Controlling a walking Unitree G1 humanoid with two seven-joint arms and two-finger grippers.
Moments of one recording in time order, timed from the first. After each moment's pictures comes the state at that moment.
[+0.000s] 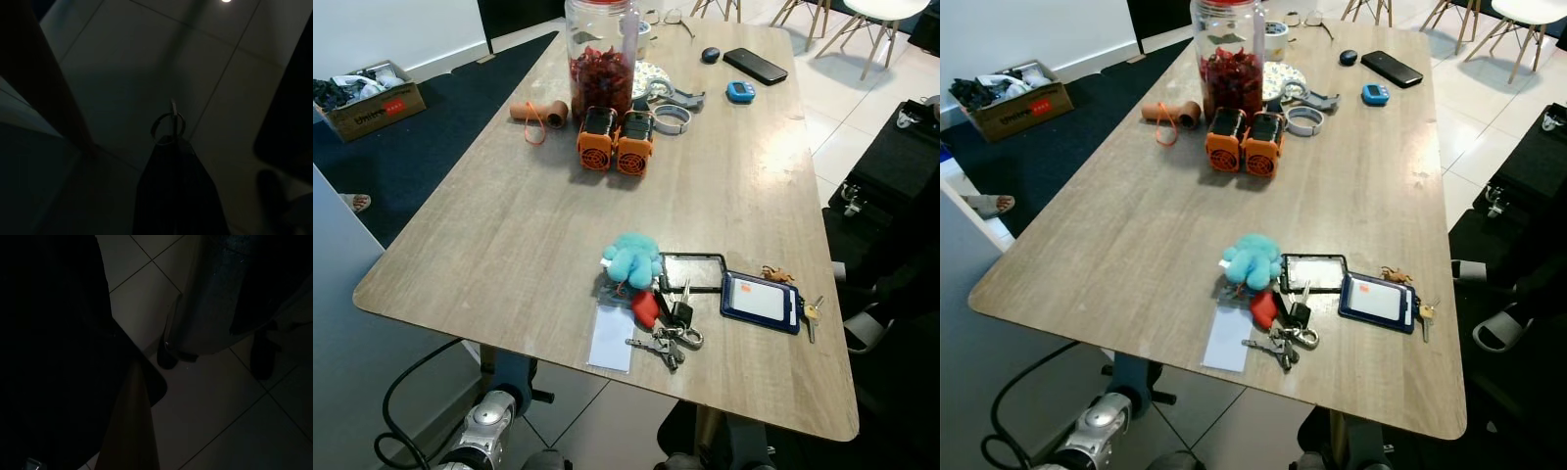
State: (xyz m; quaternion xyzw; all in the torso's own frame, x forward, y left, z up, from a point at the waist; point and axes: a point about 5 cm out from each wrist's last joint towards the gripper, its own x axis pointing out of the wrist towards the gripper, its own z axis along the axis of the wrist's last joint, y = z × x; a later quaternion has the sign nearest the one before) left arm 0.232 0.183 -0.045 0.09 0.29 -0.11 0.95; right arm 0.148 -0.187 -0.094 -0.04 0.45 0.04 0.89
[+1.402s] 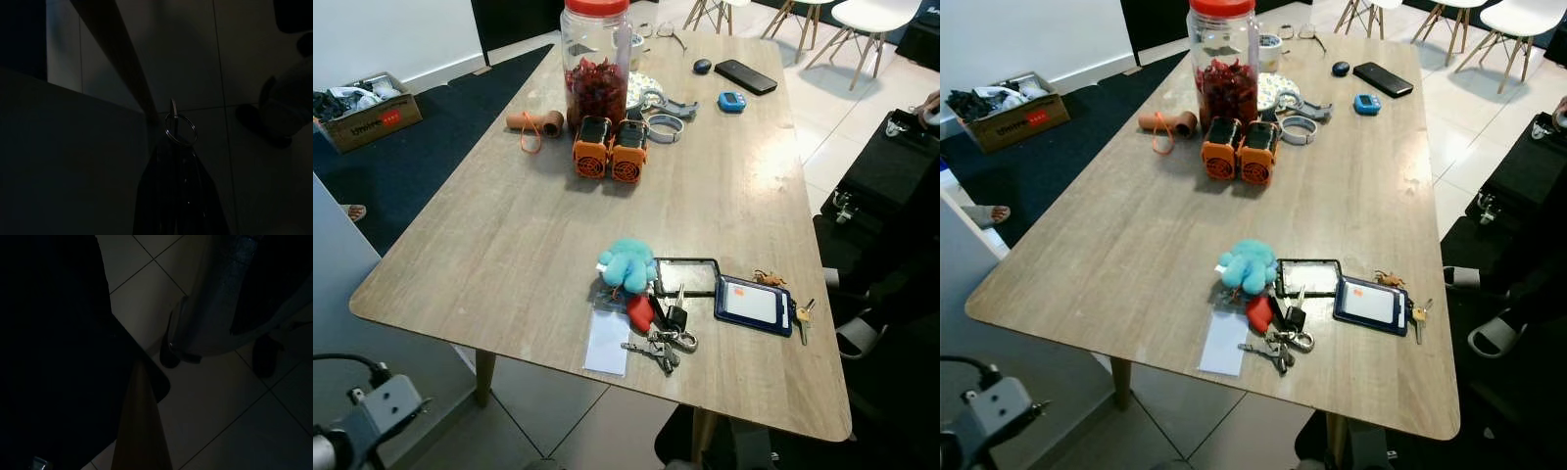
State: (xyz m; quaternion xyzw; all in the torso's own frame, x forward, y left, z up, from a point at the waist) left arm 0.151 0.358 0.021 0.30 0.31 -0.29 0.85; right arm 0.144 -0.193 -0.095 -0.04 0.45 0.04 0.89
